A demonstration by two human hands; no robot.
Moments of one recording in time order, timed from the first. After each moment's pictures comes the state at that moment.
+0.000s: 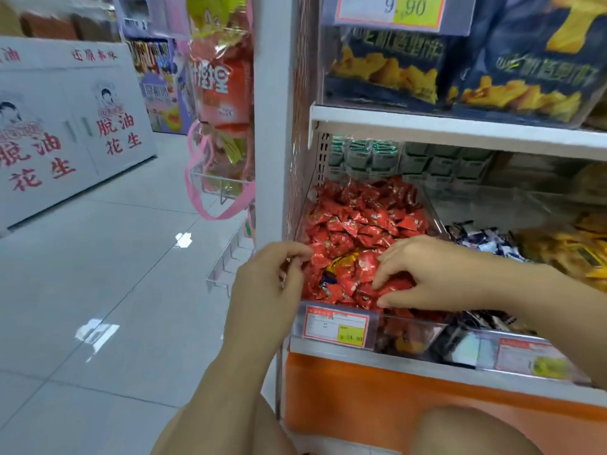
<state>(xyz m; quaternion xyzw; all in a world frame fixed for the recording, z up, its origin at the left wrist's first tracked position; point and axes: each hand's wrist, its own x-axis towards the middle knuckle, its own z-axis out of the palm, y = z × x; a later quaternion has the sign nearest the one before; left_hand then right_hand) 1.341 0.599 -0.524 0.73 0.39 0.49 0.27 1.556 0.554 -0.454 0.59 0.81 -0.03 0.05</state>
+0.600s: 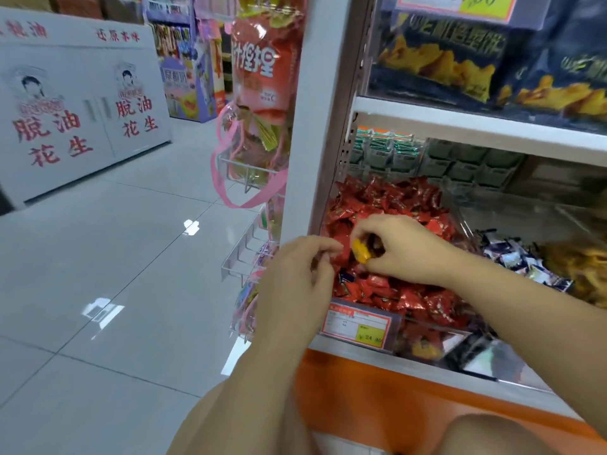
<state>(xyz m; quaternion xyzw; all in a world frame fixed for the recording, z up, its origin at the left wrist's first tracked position) 1.349 0.598 -0.528 0.71 0.40 0.51 0.27 1.526 0.608 -0.472 0.62 0.77 -0.02 -0.11</state>
